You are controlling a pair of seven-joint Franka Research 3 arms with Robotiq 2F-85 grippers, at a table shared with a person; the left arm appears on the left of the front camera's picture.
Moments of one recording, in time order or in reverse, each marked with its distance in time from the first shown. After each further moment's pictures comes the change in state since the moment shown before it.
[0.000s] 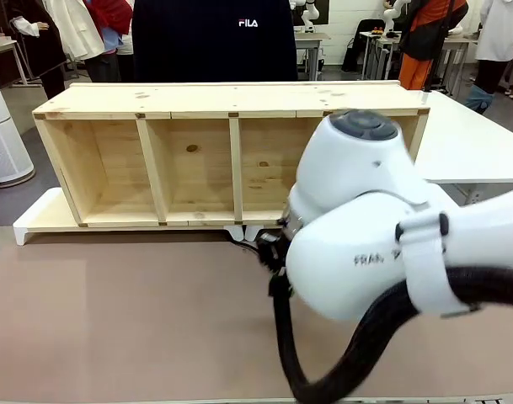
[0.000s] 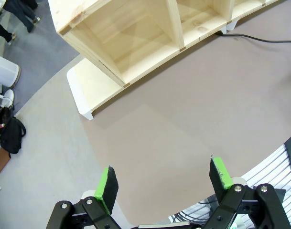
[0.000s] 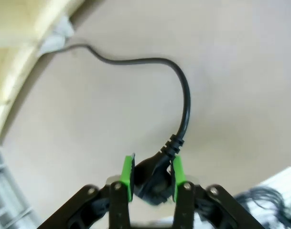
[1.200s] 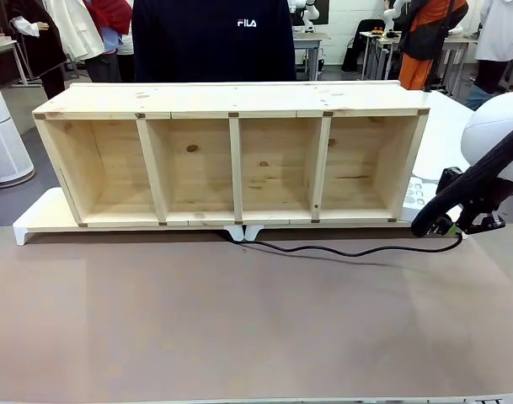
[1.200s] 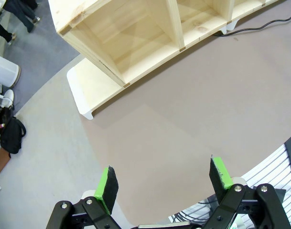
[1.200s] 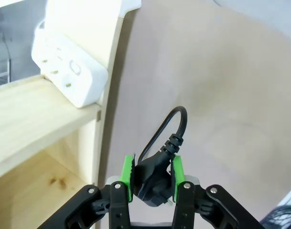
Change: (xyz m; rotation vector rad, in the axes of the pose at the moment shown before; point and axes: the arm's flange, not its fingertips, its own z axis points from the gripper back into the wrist) left arm 0.000 0.000 0.000 0.000 0.000 0.000; right arm 0.267 -0.174 0.062 0.044 -0.110 -0.648
